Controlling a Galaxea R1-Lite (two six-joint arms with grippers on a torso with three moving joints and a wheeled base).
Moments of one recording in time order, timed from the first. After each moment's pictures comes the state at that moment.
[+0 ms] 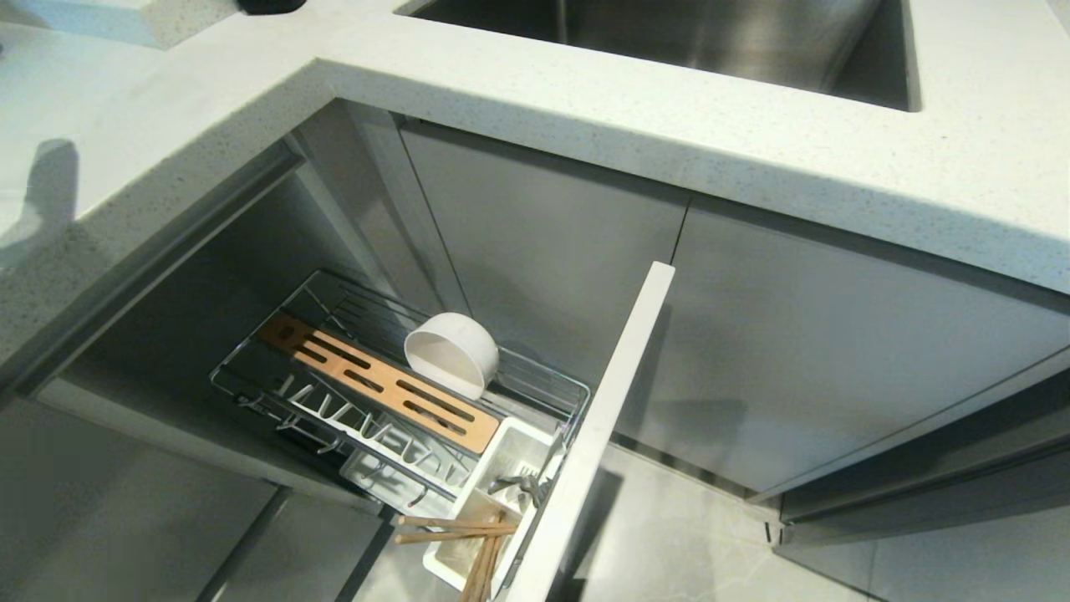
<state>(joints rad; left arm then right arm) -0.51 1.13 -1.91 0.37 0.47 -0.73 0.00 0.00 0.00 0.00 0.00 0.02</state>
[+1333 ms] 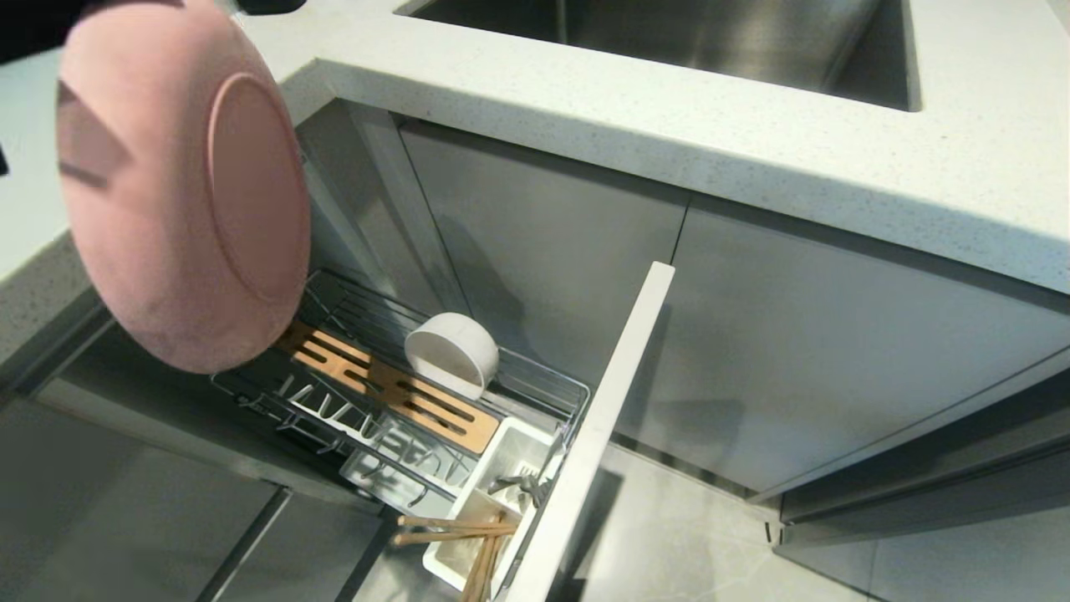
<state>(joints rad) -0.93 1.14 -1.38 0.10 0.55 -0.75 0.01 0.00 0.00 0.00 0.00 0.02</state>
